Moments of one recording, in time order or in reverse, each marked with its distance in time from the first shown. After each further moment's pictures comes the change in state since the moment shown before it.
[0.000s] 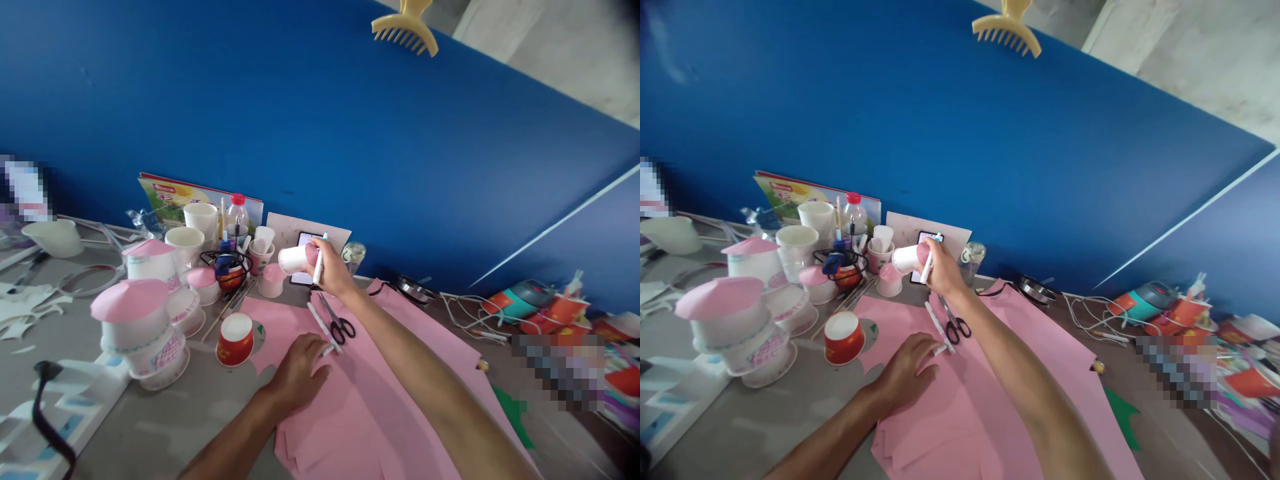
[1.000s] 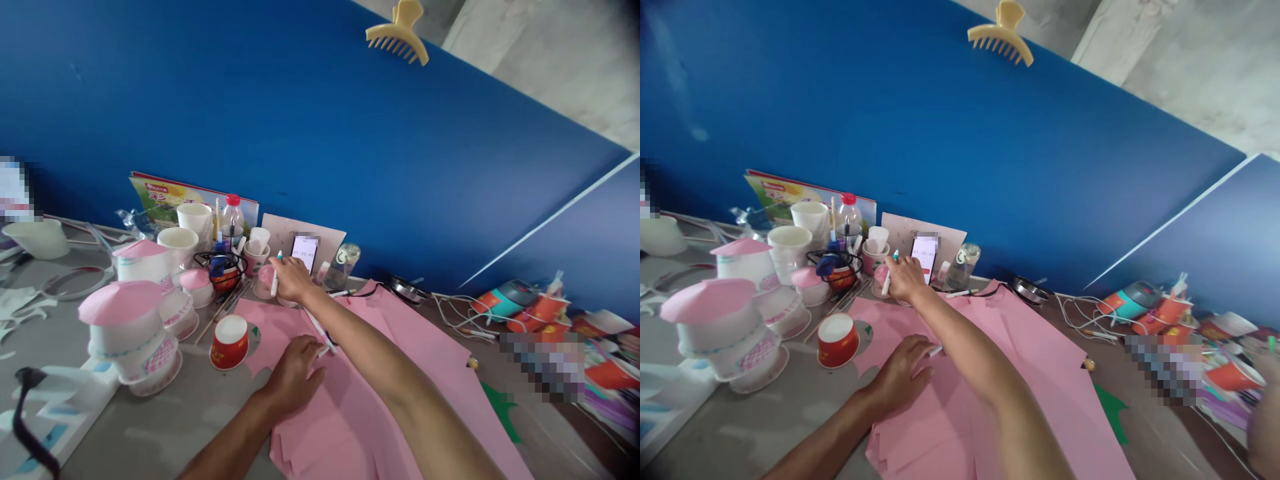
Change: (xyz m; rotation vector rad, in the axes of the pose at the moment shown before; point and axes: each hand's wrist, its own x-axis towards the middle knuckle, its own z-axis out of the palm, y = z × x) left_hand 0.001 -0.001 0.002 0.049 0.023 0.061; right_hand 0.016 -0.034 0.059 -0.502 -0.469 -0.023
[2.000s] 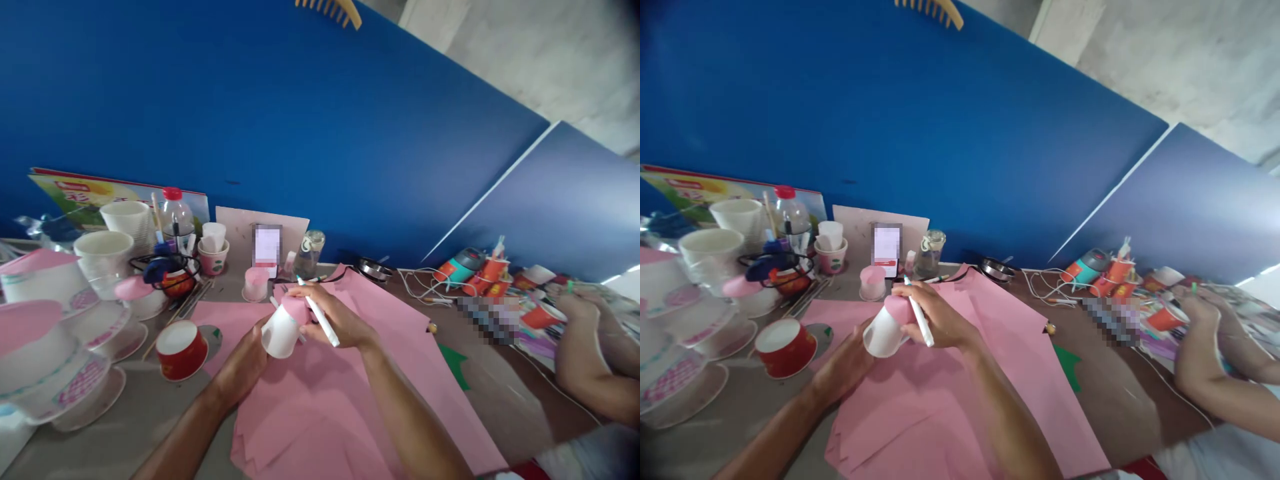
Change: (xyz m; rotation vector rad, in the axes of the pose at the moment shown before) left_hand 0.022 0.020 -0.032 -1.316 -0.001 -0.461; right_hand -0.172 0.055 -0.062 0.771 0.130 -0.103
